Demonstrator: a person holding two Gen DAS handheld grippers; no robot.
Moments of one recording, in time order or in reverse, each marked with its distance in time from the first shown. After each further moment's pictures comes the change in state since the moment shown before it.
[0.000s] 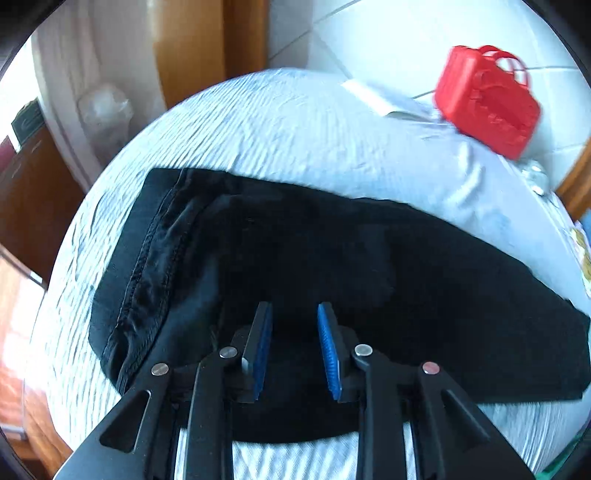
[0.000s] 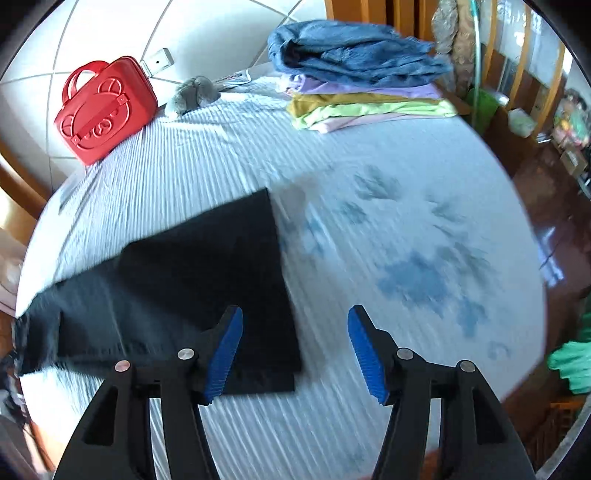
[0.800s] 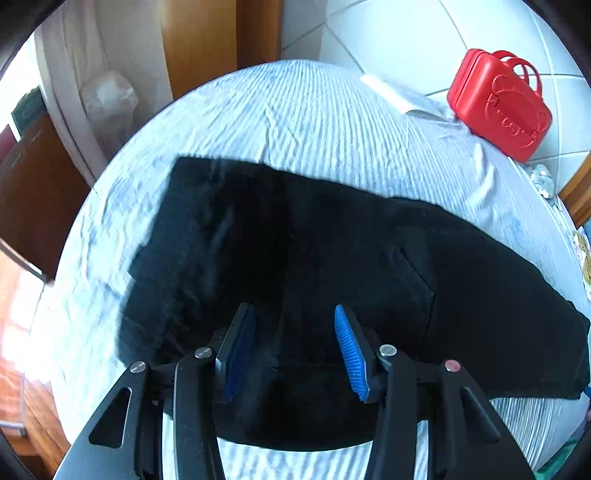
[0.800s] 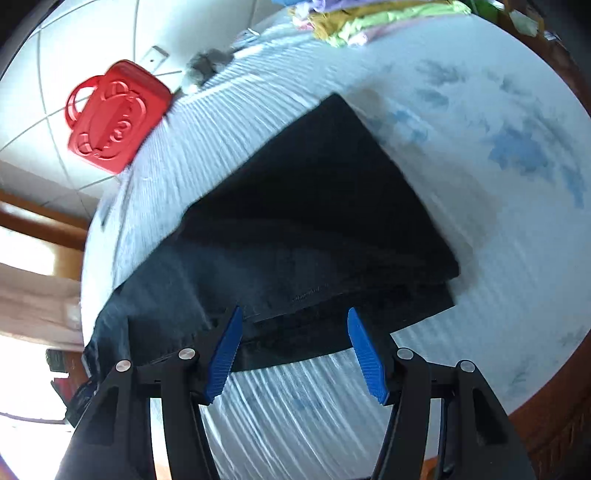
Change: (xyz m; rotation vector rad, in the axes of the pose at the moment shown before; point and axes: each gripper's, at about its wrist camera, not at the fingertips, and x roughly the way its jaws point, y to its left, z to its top) left arm -0.020 0.035 0.001 0.019 -0.016 -0.009; right arm 0.026 0.058 -0.063 0.272 0.102 0.223
